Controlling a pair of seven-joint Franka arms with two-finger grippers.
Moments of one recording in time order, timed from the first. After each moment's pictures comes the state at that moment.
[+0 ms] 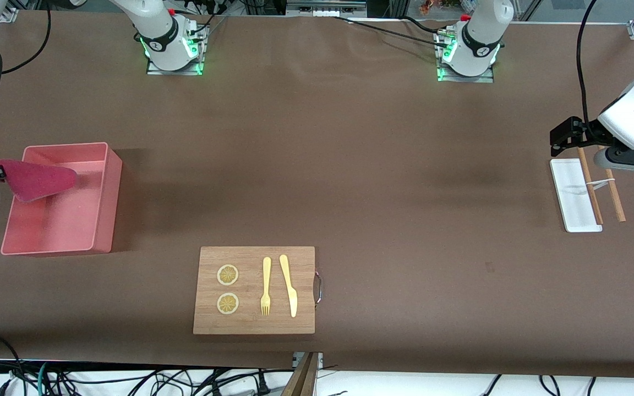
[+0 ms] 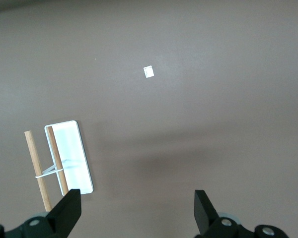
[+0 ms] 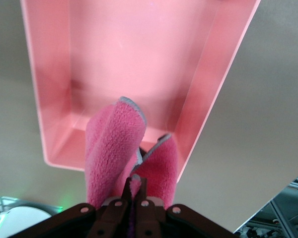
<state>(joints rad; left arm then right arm) -0.01 0.09 -0.06 -1.52 0.08 1.58 0.07 0.13 0.65 -0.59 -1.31 0.05 1.51 -0.71</state>
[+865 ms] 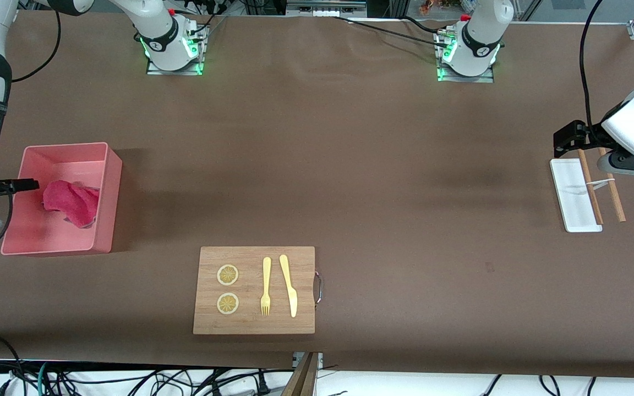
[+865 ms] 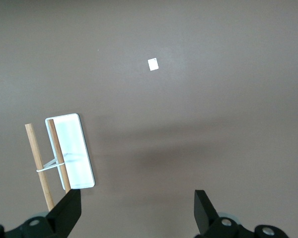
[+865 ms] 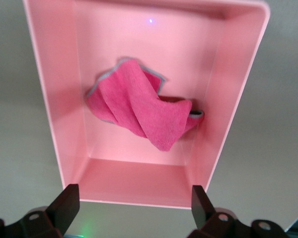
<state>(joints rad) 0.01 0.10 -0.05 -1.52 0.08 1.56 0.08 0.14 0.65 -0.59 -1.29 0.15 1.53 -0.58</state>
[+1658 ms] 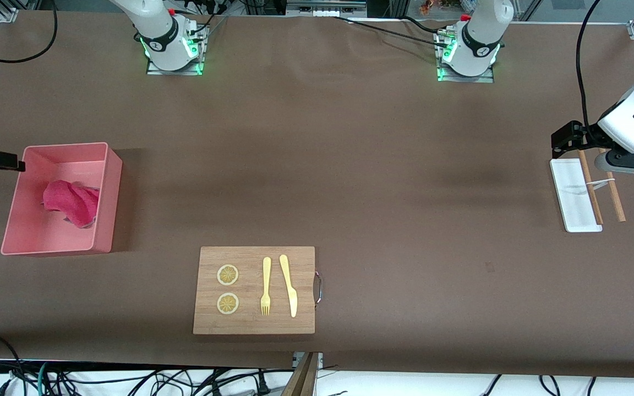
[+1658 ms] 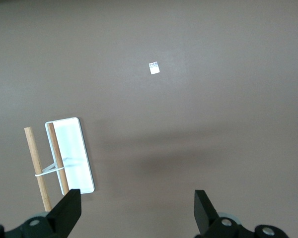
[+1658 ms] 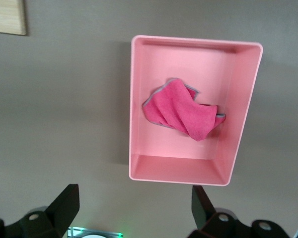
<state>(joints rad) 0.01 0.06 -0.05 -1.60 0.08 1.63 0.08 0.11 0.35 -0.35 -1.30 0.04 1.44 -0.37</state>
